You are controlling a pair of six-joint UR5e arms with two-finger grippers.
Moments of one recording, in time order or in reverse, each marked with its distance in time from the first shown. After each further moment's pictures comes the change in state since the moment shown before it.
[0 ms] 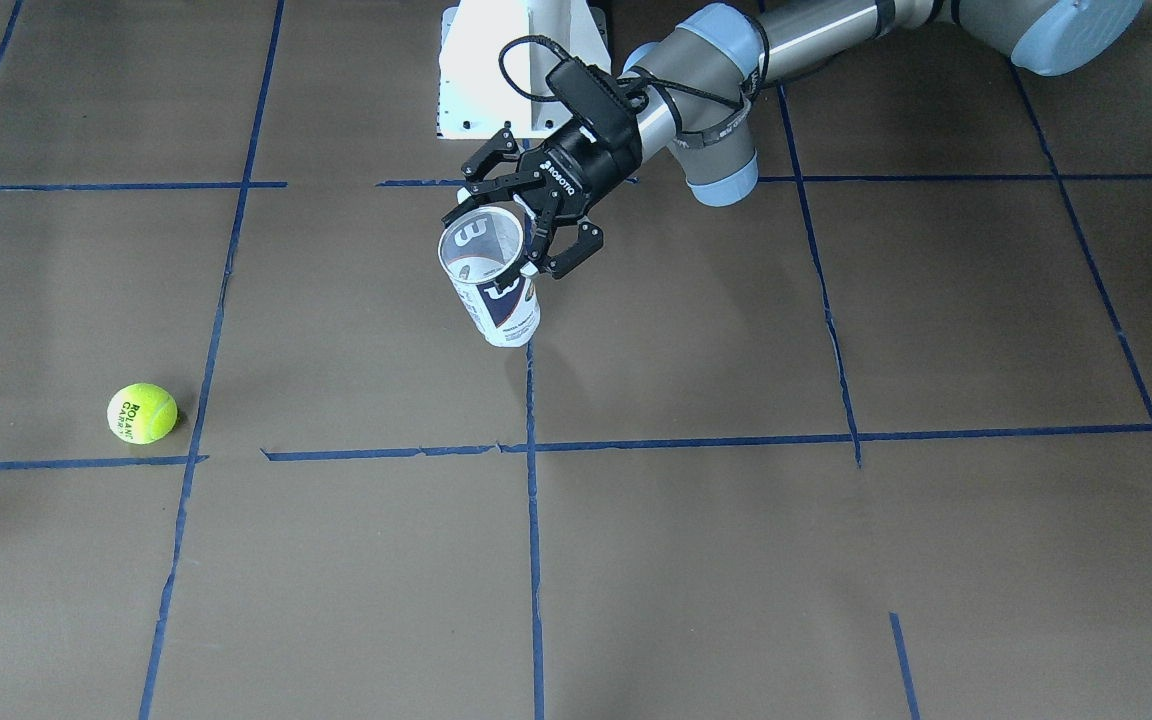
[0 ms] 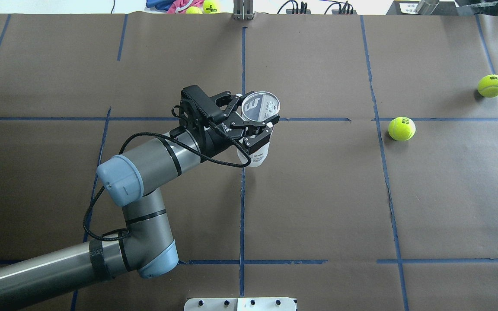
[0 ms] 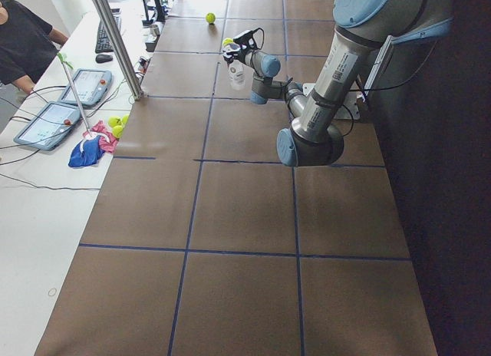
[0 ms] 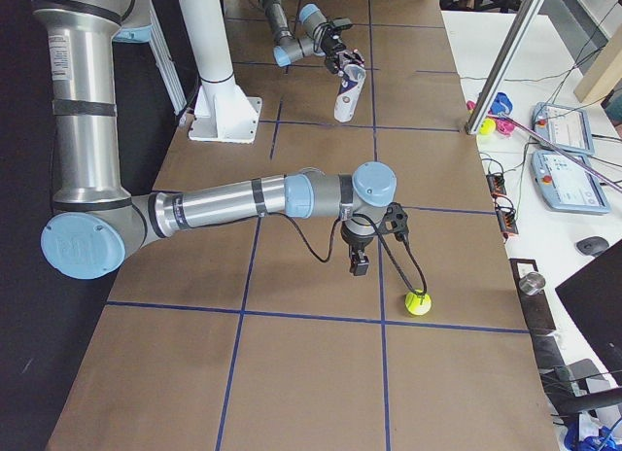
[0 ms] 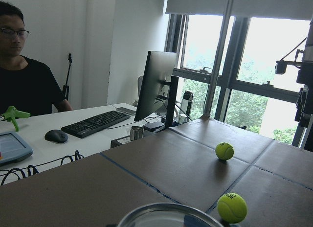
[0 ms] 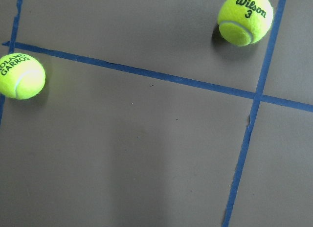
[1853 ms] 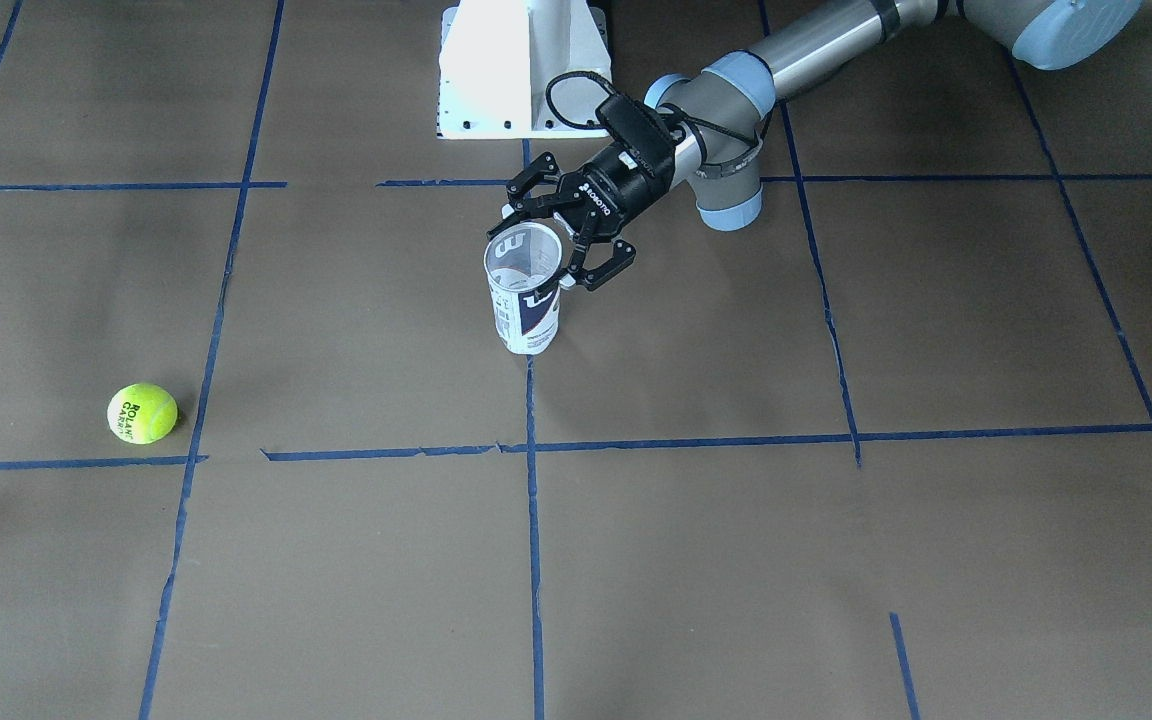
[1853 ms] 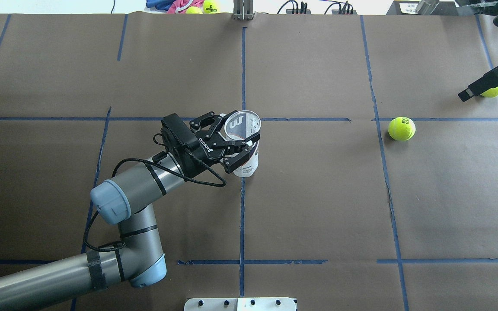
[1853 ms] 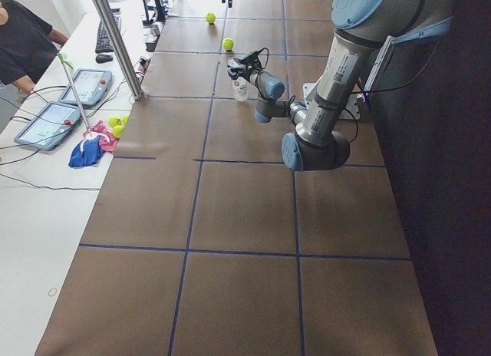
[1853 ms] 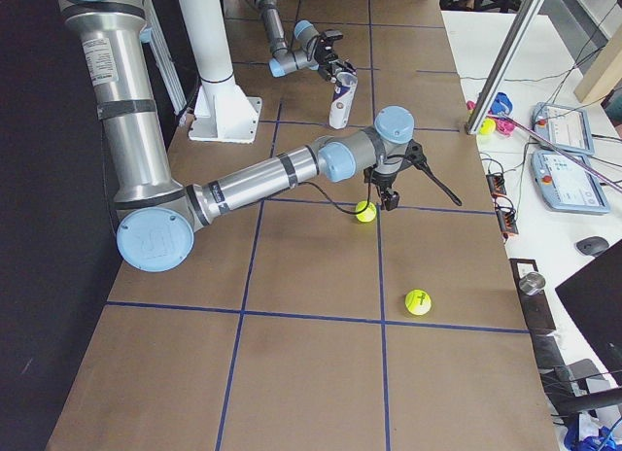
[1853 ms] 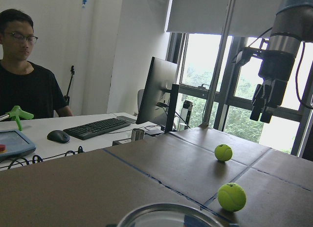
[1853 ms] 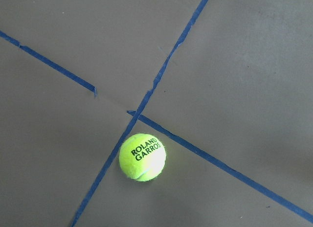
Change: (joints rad) left arm 0.036 0.047 0.115 -0.240 0.048 0.019; right arm -0.193 0.172 -0.013 0.247 0.003 0.125
